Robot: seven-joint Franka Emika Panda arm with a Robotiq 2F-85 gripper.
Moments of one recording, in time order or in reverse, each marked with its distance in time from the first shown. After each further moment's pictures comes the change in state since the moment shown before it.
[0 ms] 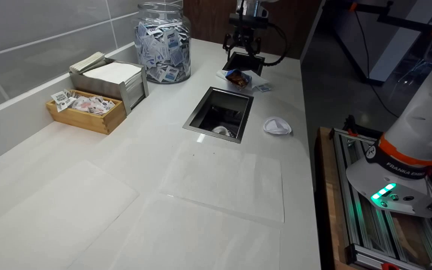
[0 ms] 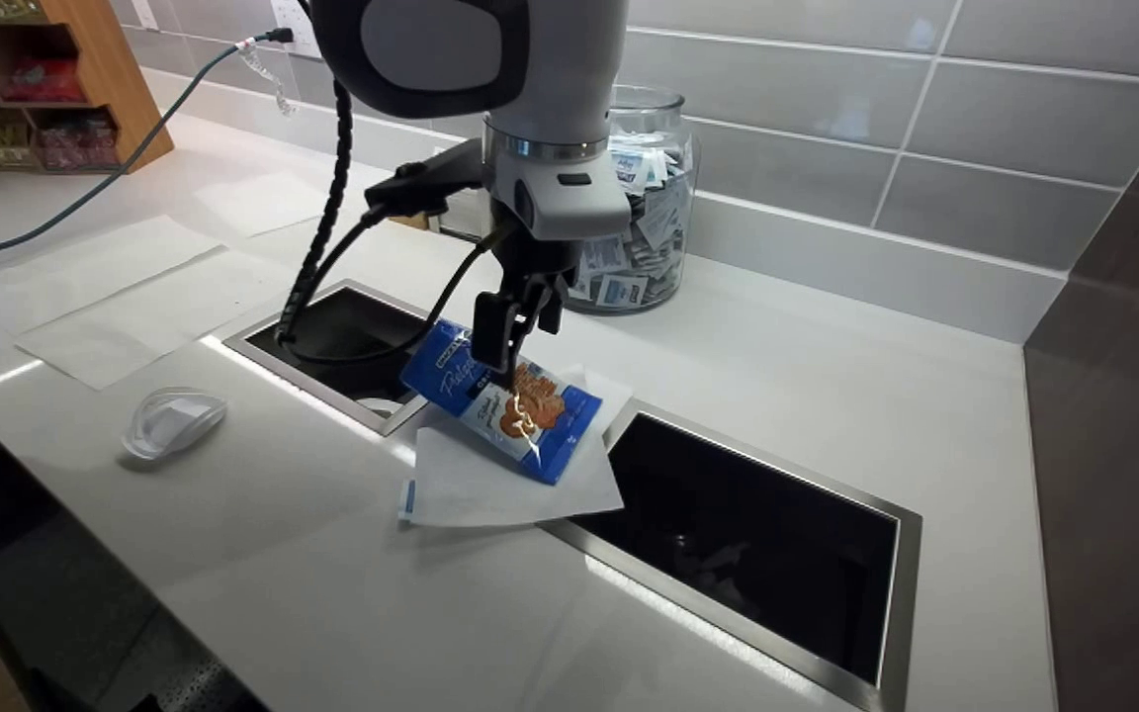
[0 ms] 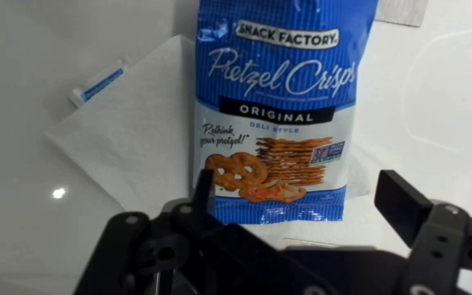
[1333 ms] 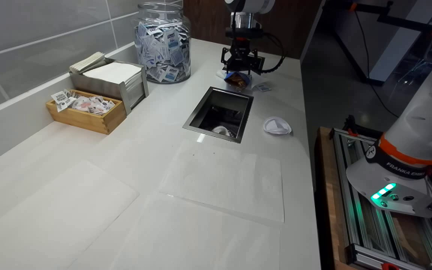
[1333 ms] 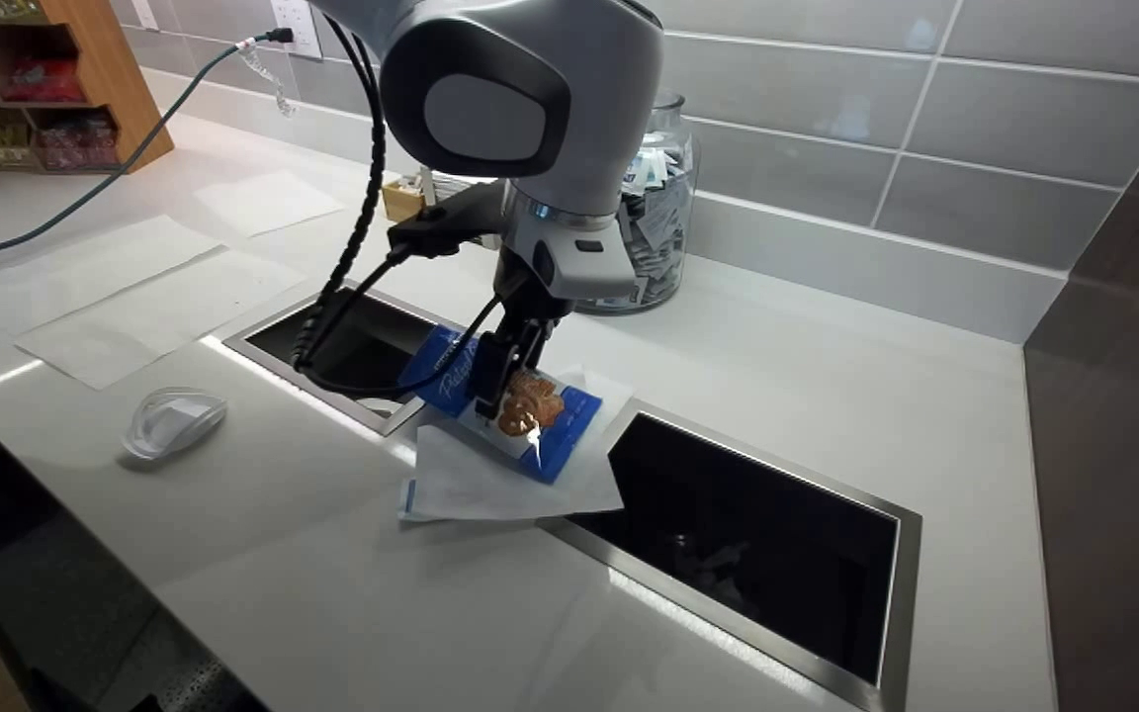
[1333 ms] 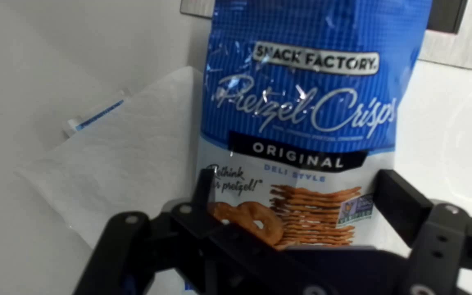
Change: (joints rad) arm -0.004 0.131 0.002 0.096 0.042 -0.132 -0.056
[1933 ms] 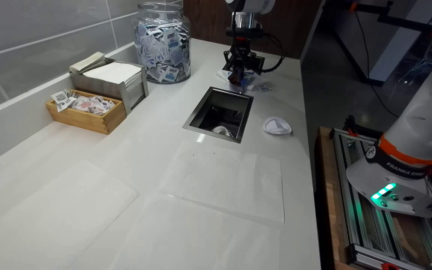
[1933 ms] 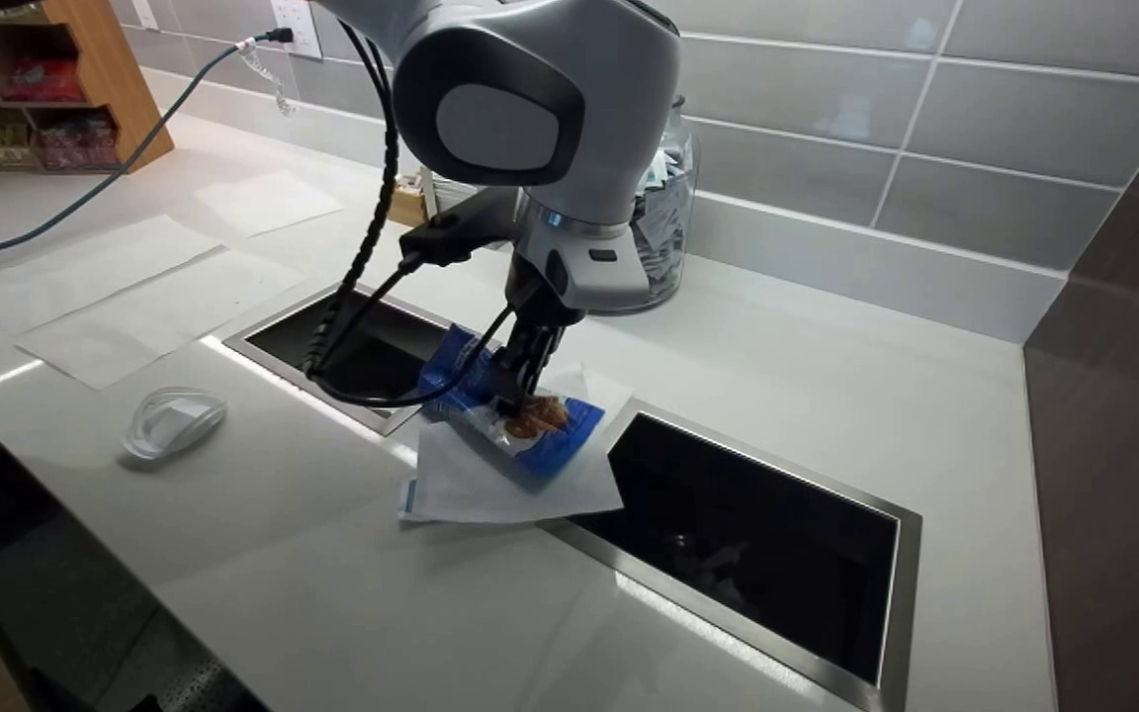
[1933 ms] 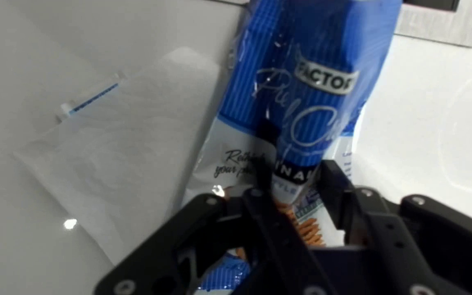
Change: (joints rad) arm -0.019 0.020 0.000 0.026 0.019 0.000 -0.016
